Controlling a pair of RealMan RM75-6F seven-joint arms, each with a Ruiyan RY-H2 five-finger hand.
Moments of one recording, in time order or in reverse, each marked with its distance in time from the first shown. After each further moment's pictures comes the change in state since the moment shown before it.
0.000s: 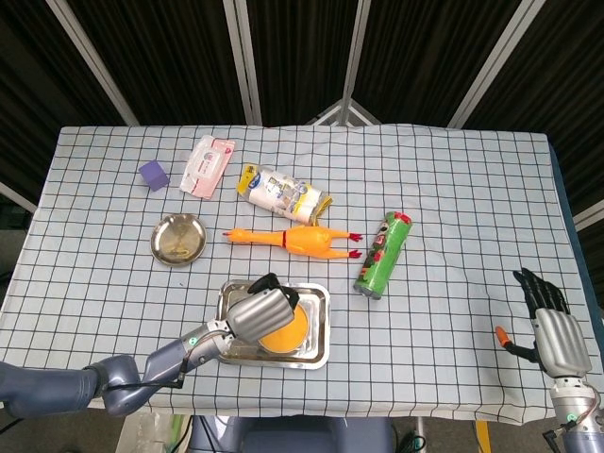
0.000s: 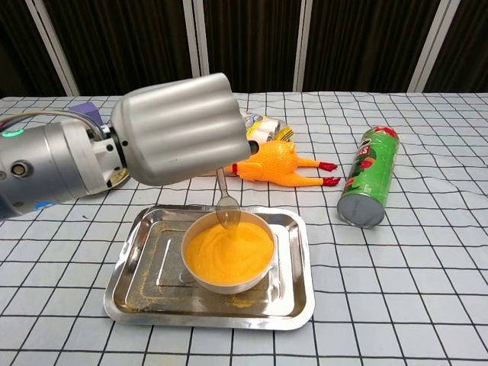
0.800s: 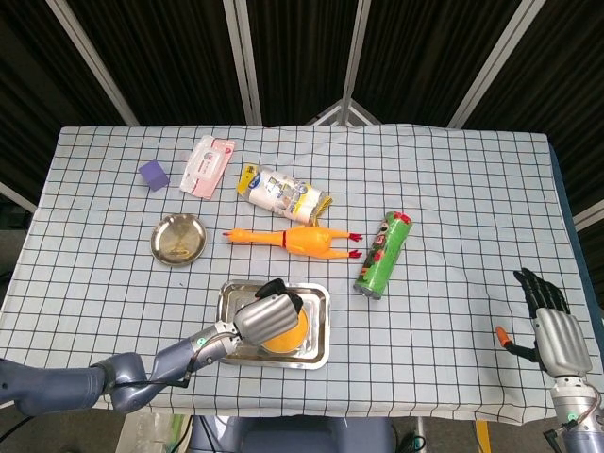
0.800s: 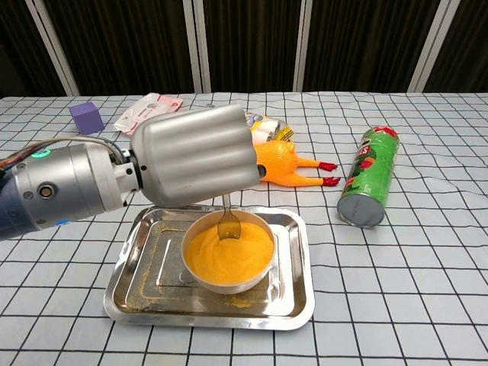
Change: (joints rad) left arm -0.004 -0.056 -0.007 0.054 0.027 -0.069 0.004; right arm 0.001 0.004 0.001 -0.002 0.002 -0.004 0.010
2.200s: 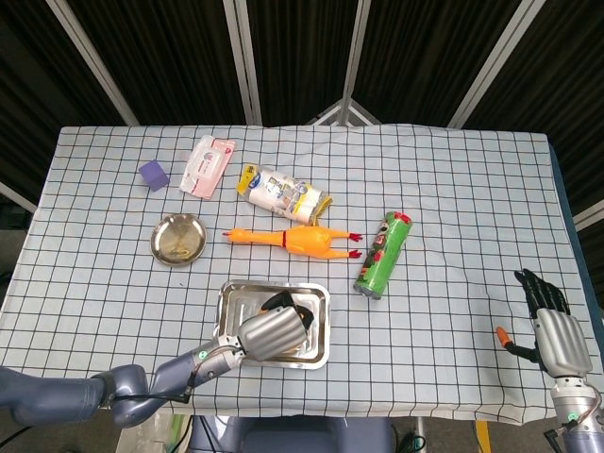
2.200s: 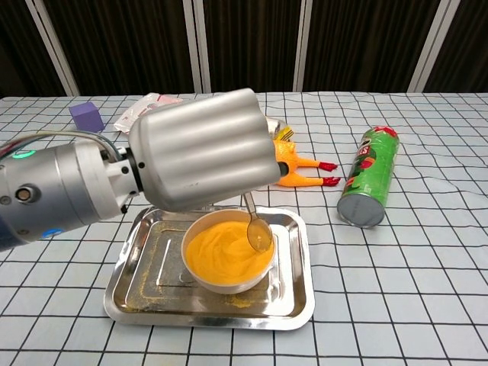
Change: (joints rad) left arm 0.036 0.003 -0.023 -0.096 0.049 0.004 -0.027; right arm 0.000 0.001 0.001 -0.004 0.011 -0.007 -0.003
